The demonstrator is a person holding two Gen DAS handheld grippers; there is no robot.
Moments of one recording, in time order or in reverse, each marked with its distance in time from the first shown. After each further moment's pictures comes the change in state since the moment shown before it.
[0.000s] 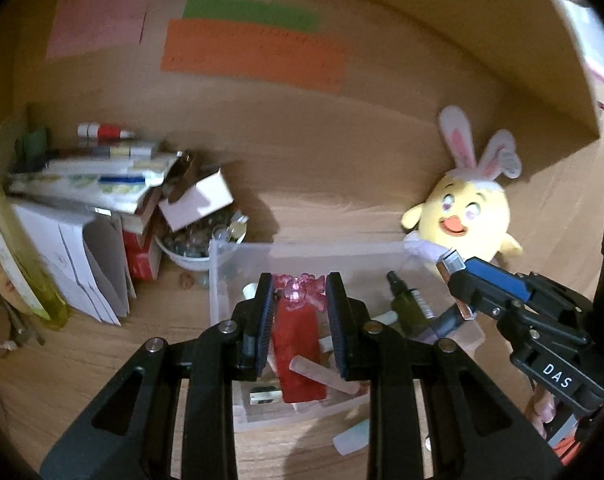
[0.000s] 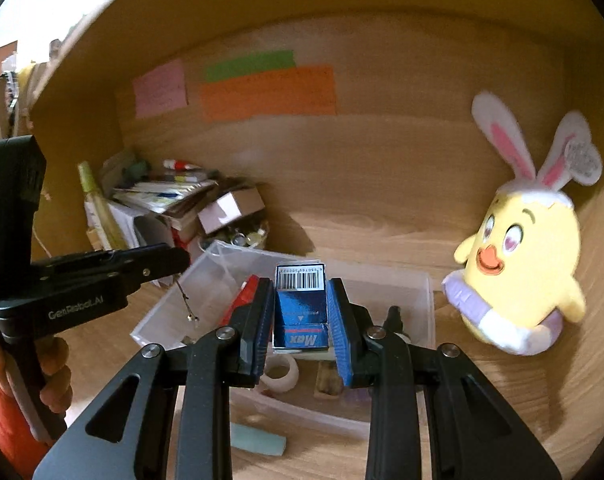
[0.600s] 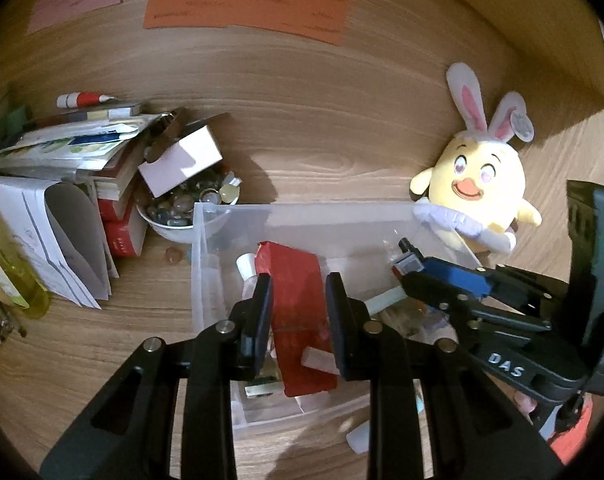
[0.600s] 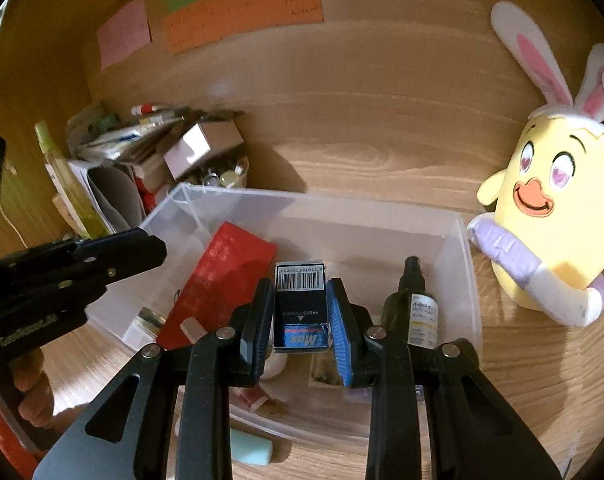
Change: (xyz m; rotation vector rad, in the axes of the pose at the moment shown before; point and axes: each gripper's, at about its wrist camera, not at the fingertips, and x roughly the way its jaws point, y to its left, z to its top) left arm 0.031 -0.001 -0.021 0.044 0.075 0.000; right arm 0.064 -0.012 -0.027 0.032 0.176 -0.008
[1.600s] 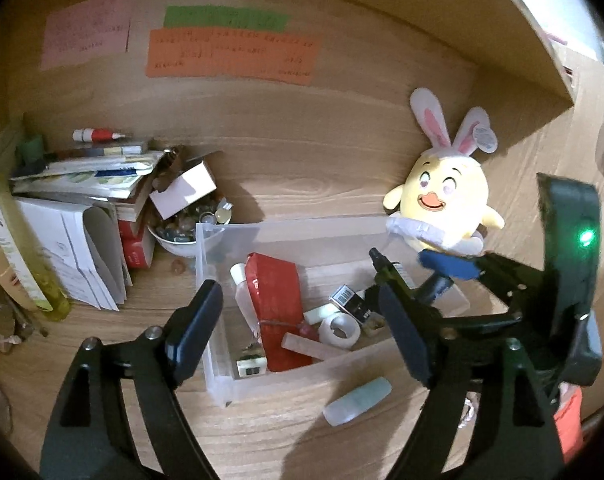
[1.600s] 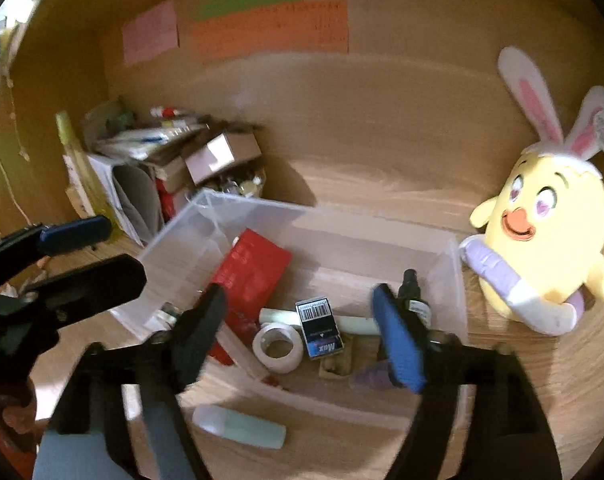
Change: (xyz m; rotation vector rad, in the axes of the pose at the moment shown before) left arm -0.056 -0.014 -0.005 0.042 -0.087 -0.020; right arm -0.037 0.021 0.002 -0.061 -0.059 -0.021
